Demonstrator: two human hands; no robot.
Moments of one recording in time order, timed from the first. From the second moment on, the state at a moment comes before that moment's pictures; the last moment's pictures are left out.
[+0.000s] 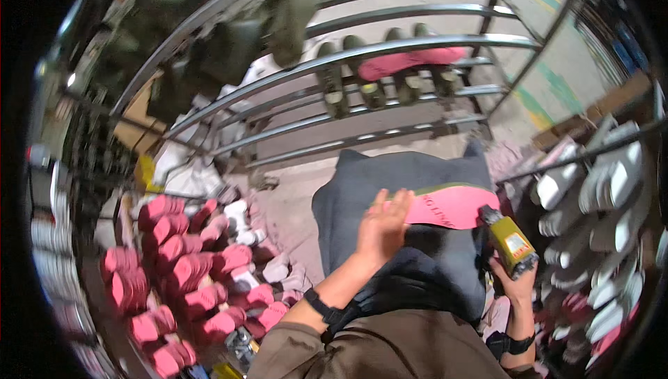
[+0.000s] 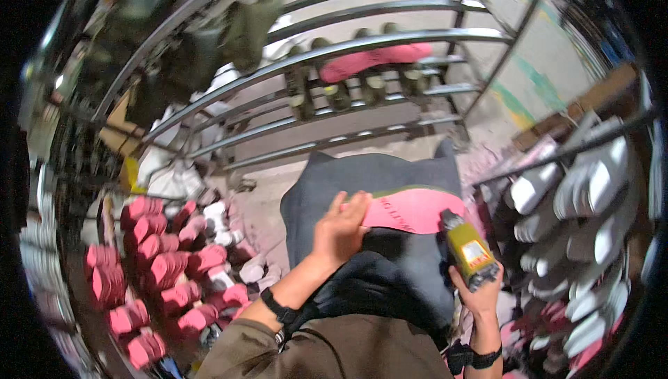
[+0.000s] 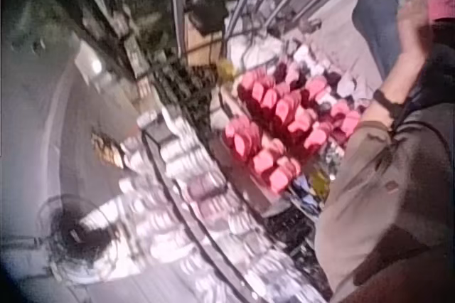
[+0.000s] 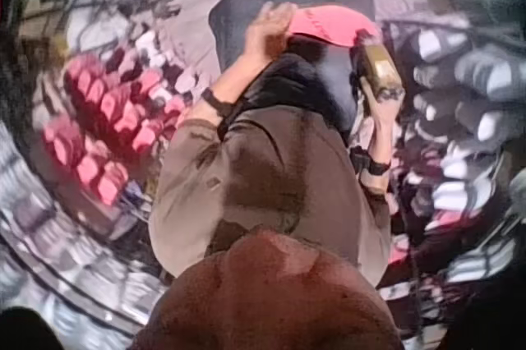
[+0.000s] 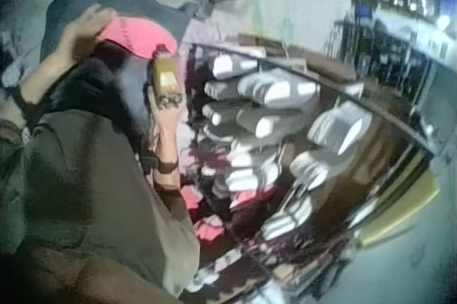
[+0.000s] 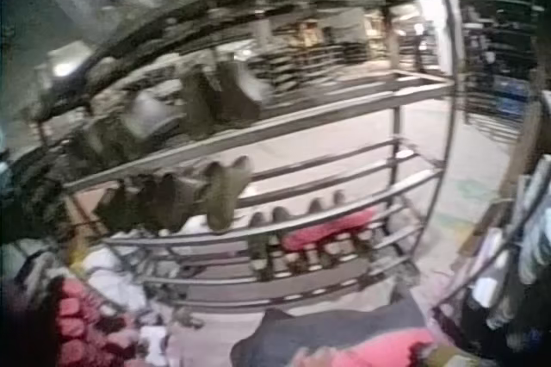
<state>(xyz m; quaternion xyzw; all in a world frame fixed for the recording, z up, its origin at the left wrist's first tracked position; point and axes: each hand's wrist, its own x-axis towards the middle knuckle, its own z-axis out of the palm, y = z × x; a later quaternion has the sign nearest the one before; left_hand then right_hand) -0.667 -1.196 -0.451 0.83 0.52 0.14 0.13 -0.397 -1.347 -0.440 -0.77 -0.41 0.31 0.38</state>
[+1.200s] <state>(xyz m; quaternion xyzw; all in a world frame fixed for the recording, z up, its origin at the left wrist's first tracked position) -0.699 -1.234 -0.350 0.68 0.54 0.41 0.28 -0.545 -1.195 -0.303 -0.38 -0.48 0.59 0.53</state>
